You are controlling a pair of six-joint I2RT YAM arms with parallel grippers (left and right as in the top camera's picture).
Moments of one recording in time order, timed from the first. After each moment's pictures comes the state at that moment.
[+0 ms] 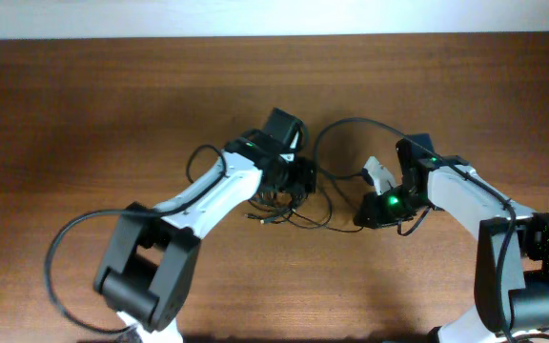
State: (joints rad) left arm -0.54 1.88 1.28 -0.58 0.18 -0.46; right arm 0.11 1.77 0.95 -0.75 -0.55 -0.16
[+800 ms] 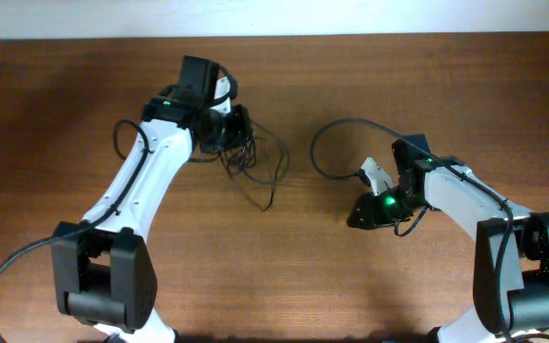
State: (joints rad) left arm -0.21 1.80 1.47 -0.81 0.39 -0.39; right arm 0.13 1.77 0.95 -0.73 -0.60 -0.13
